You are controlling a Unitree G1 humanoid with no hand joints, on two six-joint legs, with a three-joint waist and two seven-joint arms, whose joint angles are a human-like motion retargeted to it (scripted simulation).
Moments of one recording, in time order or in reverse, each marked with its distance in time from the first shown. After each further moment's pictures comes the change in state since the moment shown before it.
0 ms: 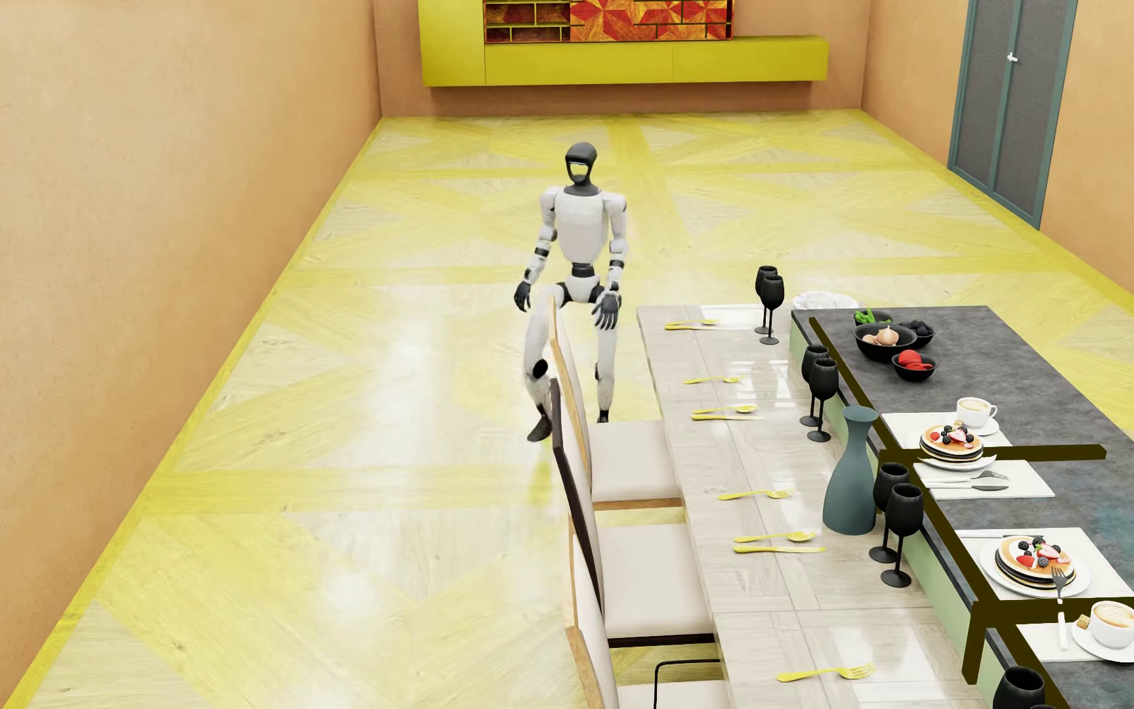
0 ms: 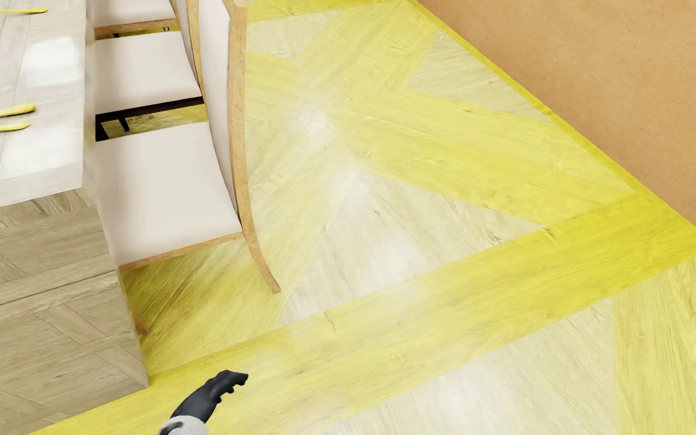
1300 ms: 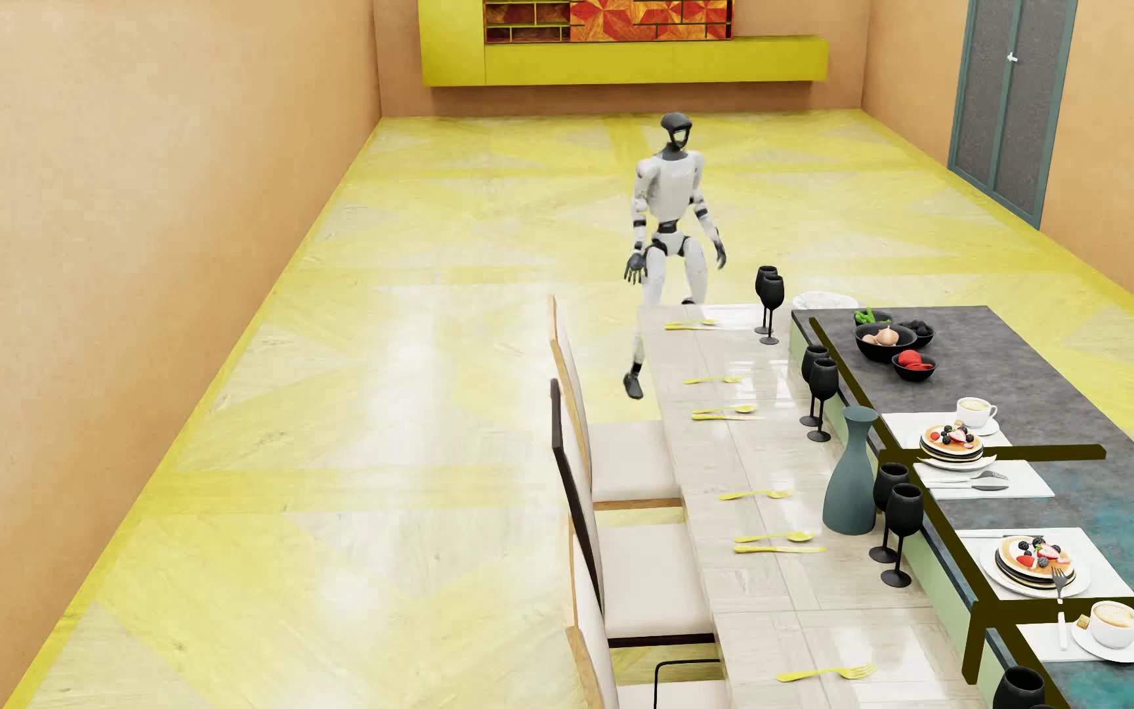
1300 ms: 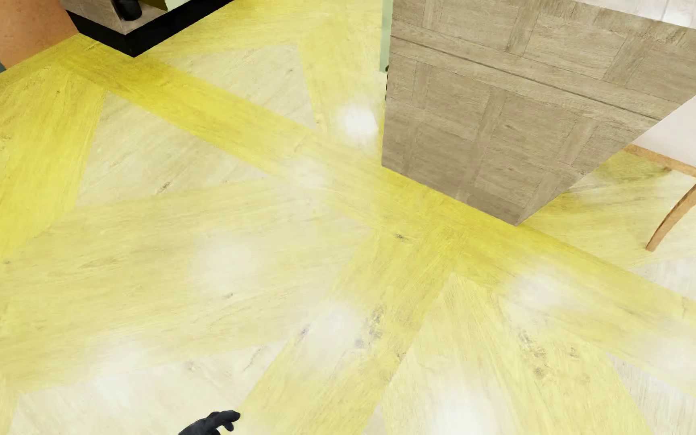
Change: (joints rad) body 0.042 0.149 -0.007 0.209 -0.056 0.051 0.127 -0.066 0.010 -0.099 -0.275 -0.058 -0.033 0.093 -0.128 0.021 0.182 -0.185 0.048 -0.008 -0.159 0.240 -0.045 0.021 -0.021 0.102 0.014 -0.038 -0.225
